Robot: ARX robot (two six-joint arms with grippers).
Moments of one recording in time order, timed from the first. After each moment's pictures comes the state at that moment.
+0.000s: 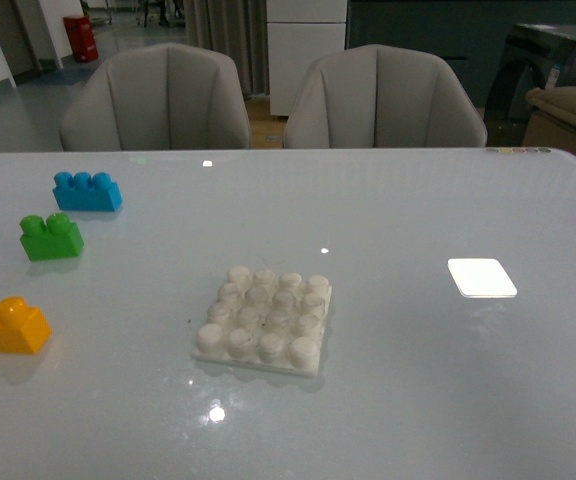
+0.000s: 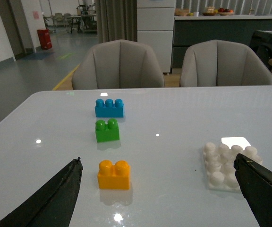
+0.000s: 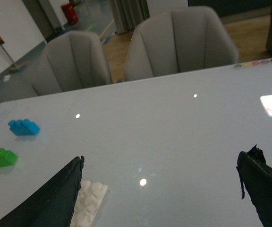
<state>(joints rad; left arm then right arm) 0.00 0.01 0.01 0.00 0.00 -0.01 0.03 1.26 0.63 0.44 -0.18 0.21</state>
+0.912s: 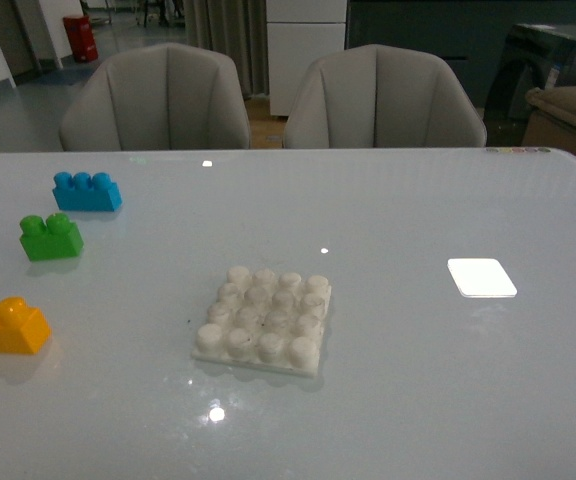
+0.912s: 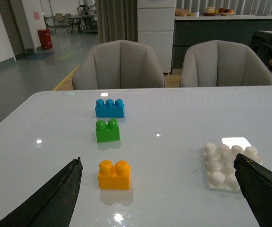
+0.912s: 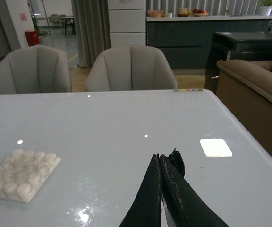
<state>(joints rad) 0.00 0.01 0.01 0.00 0.00 -0.01 0.00 0.06 0.07 -0.01 0.00 0.00</state>
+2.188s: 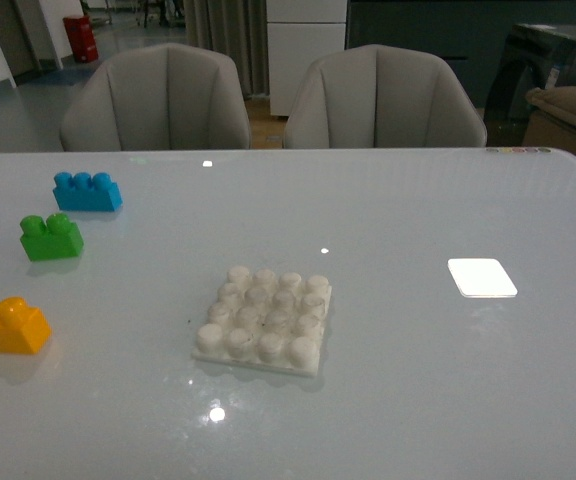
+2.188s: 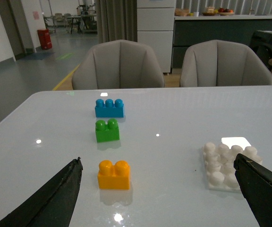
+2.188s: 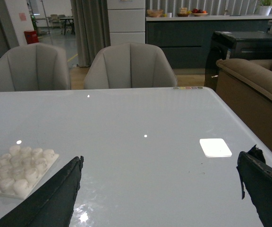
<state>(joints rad) 0.00 0.01 0.01 0.00 0.00 -0.01 0.00 0.00 0.01 0.00 0.00 0.00</state>
